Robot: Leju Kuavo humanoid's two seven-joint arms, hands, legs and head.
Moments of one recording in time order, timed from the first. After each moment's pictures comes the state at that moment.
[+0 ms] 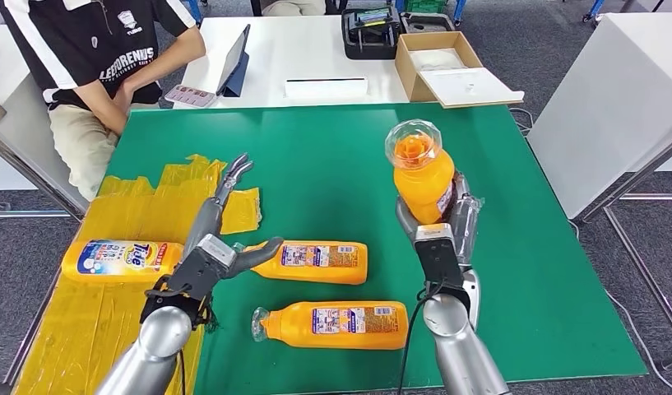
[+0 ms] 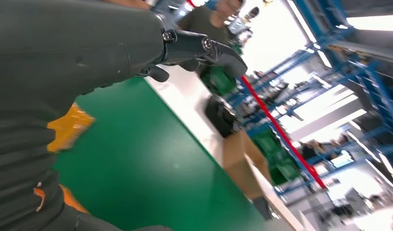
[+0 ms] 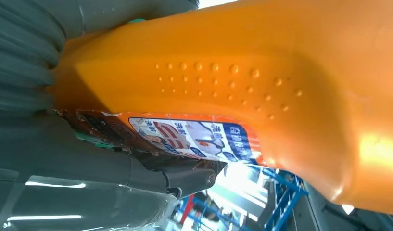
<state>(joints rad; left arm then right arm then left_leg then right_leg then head) -0.21 0.01 -0.29 -1.56 -0.39 0.10 -0.26 -0.29 0.12 0.32 -1.20 0.46 -0.49 -0.49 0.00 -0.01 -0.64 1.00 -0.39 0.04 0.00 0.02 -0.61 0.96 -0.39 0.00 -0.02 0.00</state>
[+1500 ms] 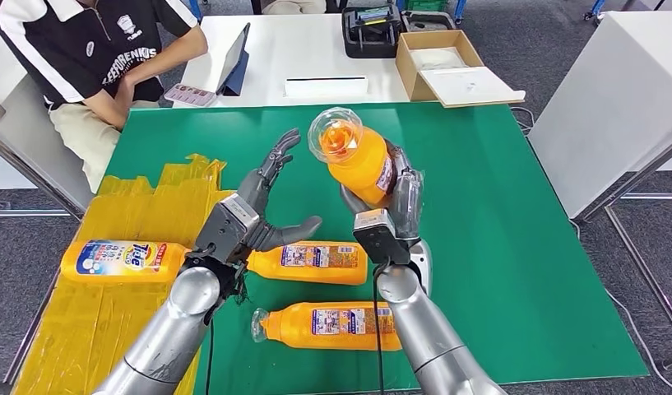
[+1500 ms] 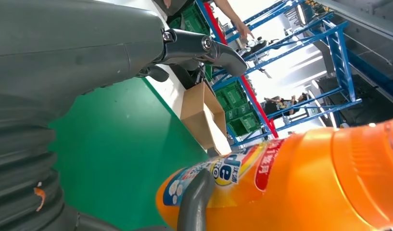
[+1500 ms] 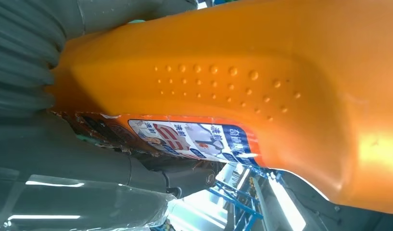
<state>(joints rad) -0.39 -0.07 -0.36 -1.38 -0.19 -0.01 -0.31 -0.50 0.25 0.40 -0.89 0.43 -0.54 -0.69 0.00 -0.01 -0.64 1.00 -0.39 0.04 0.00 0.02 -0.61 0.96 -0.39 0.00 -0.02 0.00</state>
